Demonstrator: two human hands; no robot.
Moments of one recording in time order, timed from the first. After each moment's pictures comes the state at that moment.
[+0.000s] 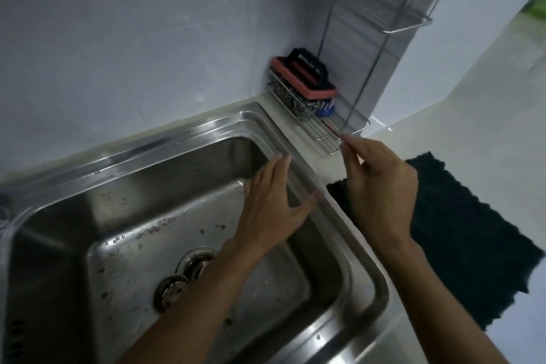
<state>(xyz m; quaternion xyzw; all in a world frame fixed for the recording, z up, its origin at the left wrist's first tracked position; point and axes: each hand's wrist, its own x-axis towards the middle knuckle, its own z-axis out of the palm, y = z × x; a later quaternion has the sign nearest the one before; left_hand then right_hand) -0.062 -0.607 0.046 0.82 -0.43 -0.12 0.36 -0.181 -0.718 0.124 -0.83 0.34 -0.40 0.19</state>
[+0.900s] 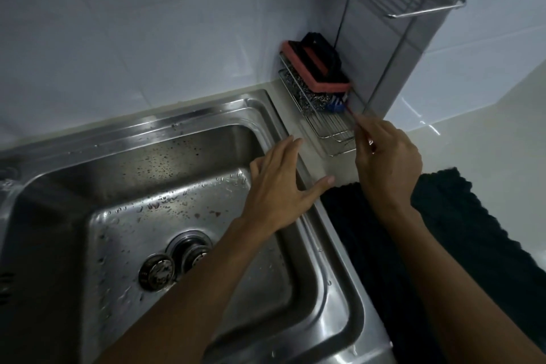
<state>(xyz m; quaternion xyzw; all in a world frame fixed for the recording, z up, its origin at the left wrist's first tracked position) -0.069 -0.668 0.040 0.87 -0.38 -0.05 0.30 -0.155 -0.831 0.073 -0.87 0.30 -0.37 0.13</state>
